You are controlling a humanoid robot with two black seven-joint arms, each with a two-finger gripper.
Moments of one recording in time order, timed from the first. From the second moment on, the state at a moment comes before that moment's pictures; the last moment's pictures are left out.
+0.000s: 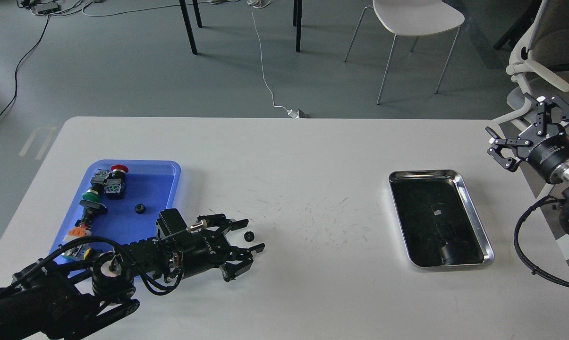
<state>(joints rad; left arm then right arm) -0.50 0.43 -0.28 -1.12 2.18 0.26 -0.31 0.54 -0.62 0.88 0.72 0.14 0.49 0.03</state>
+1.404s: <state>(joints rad) -0.27 0.90 -0.39 -1.15 1.82 0.48 -0.42 0.50 -0.64 0.82 0.99 0.04 0.49 0.03</state>
